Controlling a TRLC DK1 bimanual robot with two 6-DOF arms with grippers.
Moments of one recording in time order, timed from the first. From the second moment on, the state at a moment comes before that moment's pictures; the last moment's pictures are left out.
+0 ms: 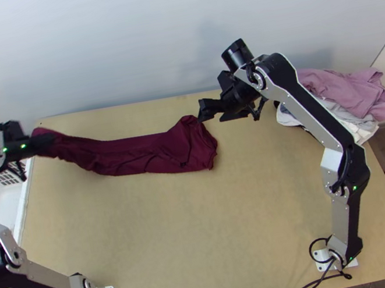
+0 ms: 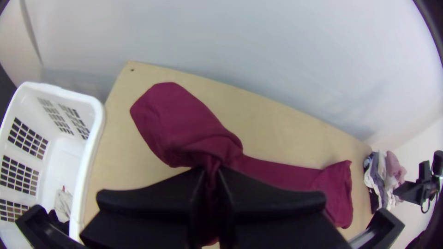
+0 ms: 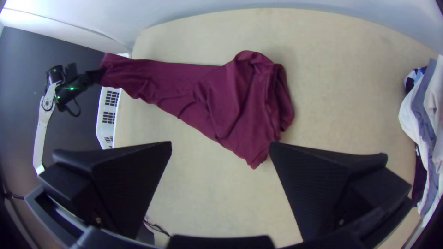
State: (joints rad) left arm 0.37 1.70 1.54 -0.72 0.35 0.02; right arm 0.49 2.03 2.21 -1.23 -0.40 0.41
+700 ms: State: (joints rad) left arm -0.29 1.82 1.68 -0.78 0.35 -0.15; right arm 0.41 2.01 2.20 -1.24 -0.38 0.42
